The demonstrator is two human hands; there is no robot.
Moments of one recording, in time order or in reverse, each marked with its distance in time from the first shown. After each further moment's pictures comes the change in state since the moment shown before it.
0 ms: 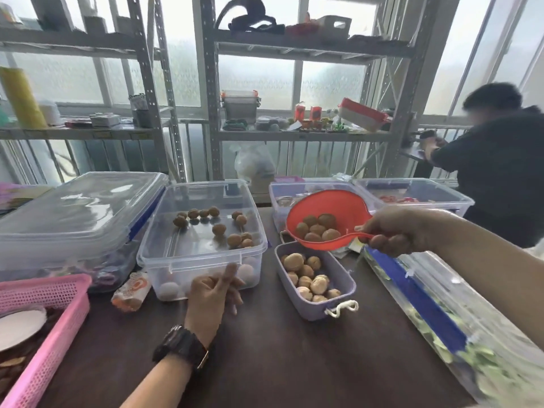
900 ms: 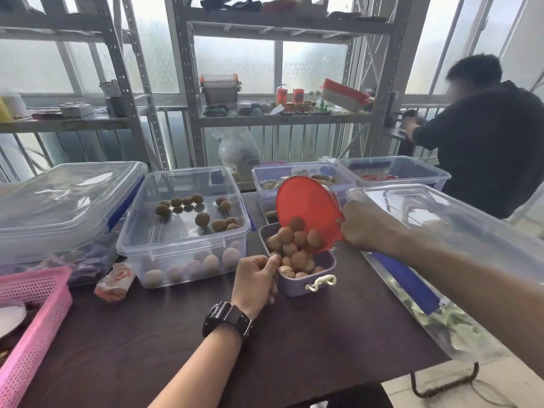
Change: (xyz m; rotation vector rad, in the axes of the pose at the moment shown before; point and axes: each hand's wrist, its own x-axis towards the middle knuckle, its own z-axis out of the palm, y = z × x) left_hand -0.012 -0.018 0.088 0.163 -0.172 -0.068; right_hand 0.004 0.042 0.042 -1.034 0.789 -0.504
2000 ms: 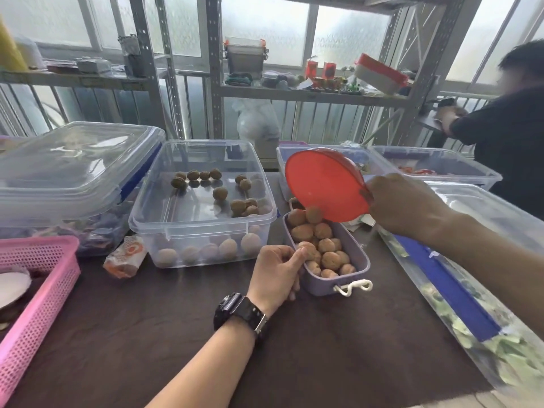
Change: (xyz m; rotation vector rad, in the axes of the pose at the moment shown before) left_hand 0.007 -0.003 -0.005 -0.039 -0.054 -0.043; right_hand 0.038 -0.012 -0.003 -0.275 0.139 -0.217
